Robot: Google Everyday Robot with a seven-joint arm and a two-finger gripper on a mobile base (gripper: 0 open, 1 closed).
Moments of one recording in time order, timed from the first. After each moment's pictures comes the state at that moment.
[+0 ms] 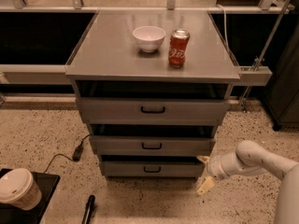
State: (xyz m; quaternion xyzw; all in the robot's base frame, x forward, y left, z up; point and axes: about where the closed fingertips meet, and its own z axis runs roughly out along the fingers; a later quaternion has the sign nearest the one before) arm 0.548 -0.224 0.390 -0.54 0.75 0.25 0.27
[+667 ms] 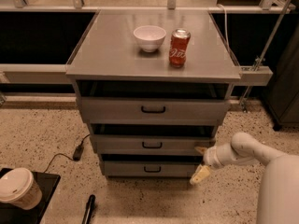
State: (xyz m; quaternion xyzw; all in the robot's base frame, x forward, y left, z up) arm 0.598 -0.226 0.383 -0.53 0.76 0.24 0.28
